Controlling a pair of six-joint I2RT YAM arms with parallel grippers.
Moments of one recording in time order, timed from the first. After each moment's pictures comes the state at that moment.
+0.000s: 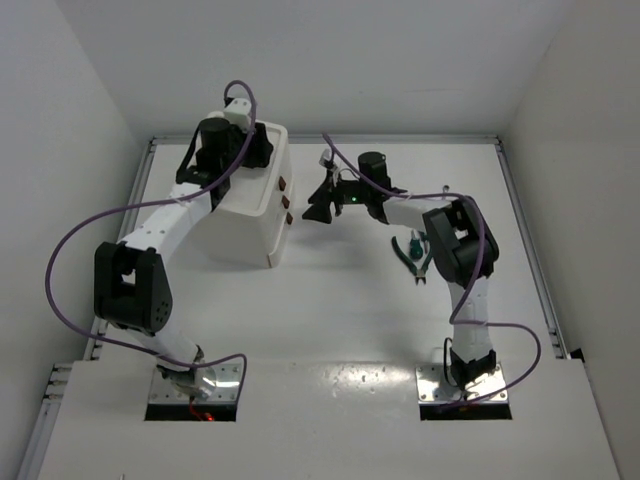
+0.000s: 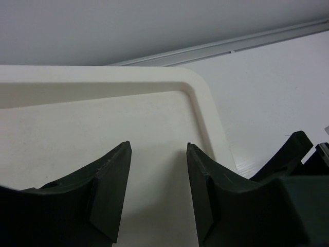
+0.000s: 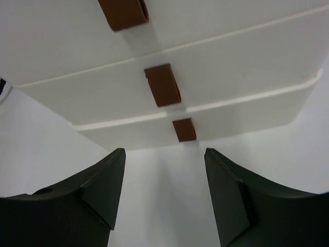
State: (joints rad) left arm -0.21 1.67 1.32 0.02 0.13 -0.07; right arm 0.42 2.13 1.33 0.39 -0.95 -0.07
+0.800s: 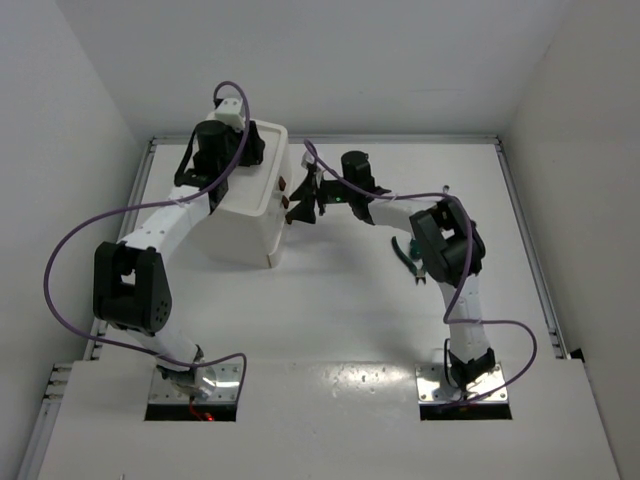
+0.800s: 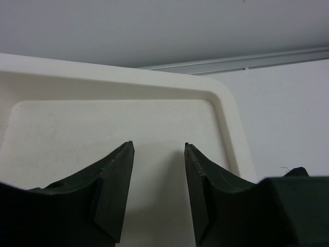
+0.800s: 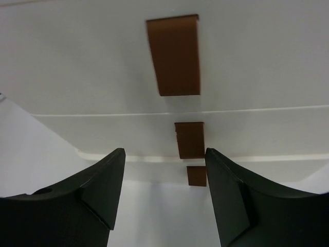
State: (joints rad) left arm -0.19 1.67 1.28 0.10 0.06 -0.14; right arm 0.49 2.19 1.42 0.47 -0.97 -0.11
